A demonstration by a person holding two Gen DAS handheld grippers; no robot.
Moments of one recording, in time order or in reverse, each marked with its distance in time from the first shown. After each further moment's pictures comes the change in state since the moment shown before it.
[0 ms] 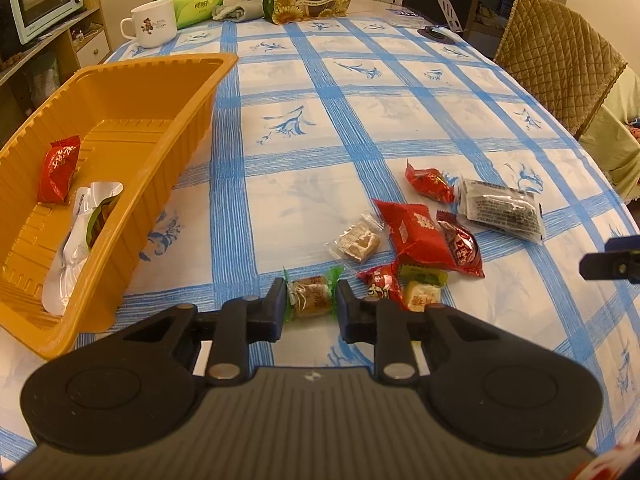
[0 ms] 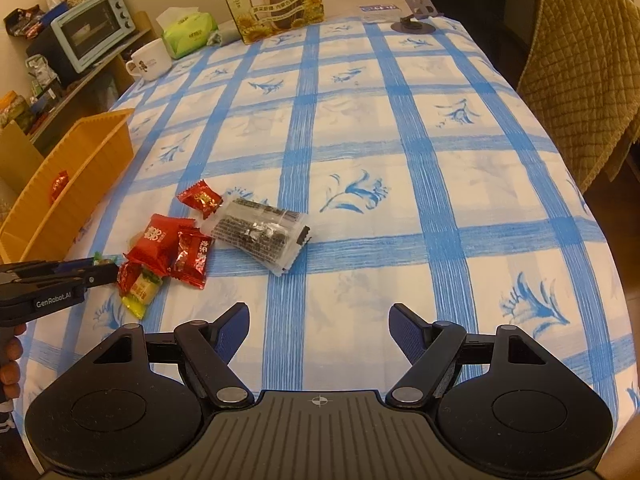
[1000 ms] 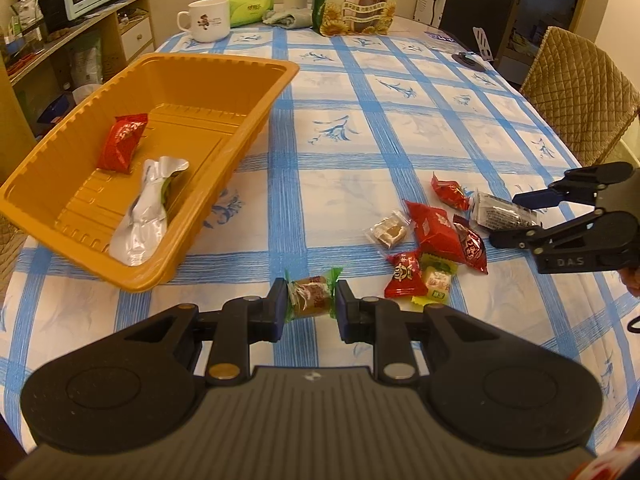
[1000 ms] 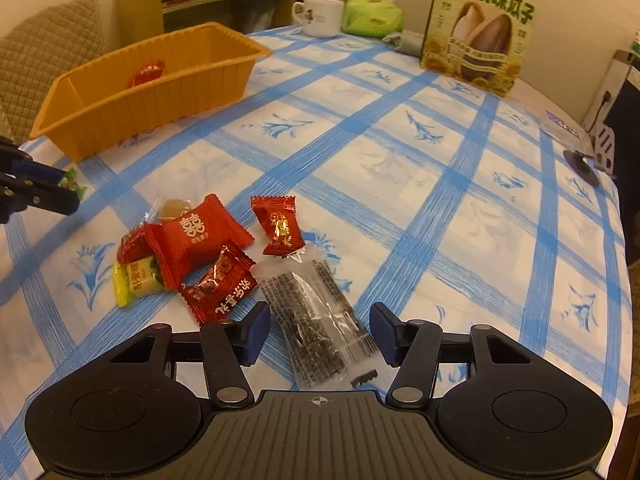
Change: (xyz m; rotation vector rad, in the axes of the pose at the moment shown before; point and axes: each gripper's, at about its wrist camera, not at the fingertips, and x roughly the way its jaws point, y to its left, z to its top) left arm -0.046 0.021 -0.015 -0.118 -0.024 0.051; right arm 0.085 0.052 0.036 -0.635 -0.013 0.124
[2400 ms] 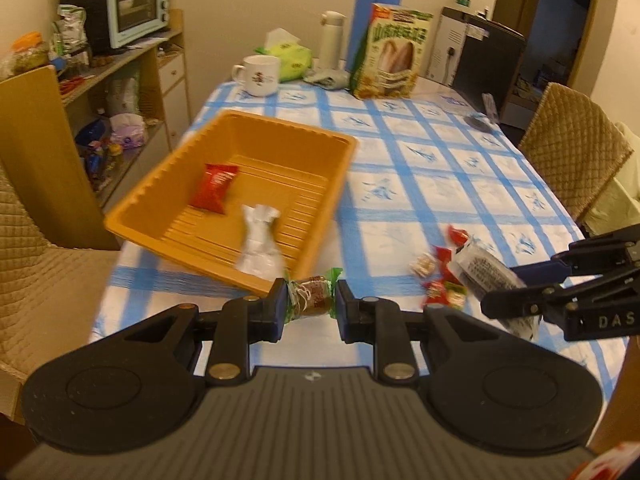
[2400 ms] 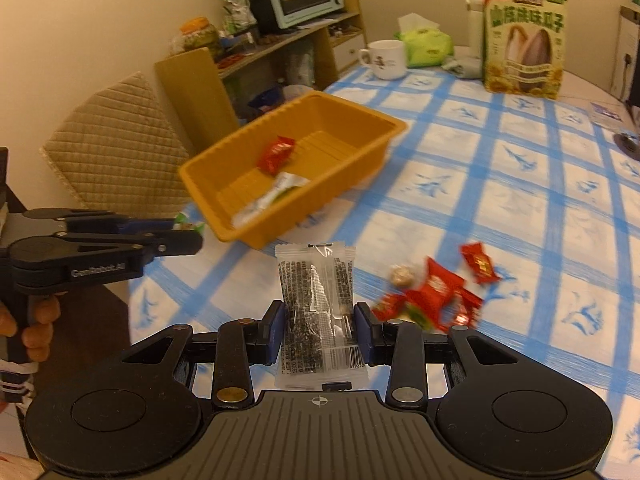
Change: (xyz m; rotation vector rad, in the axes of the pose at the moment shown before) left arm -0.104 0.073 0.000 -0.048 -0.131 0.011; right arm -0.094 0.135 0.067 0.228 -0.070 0.239
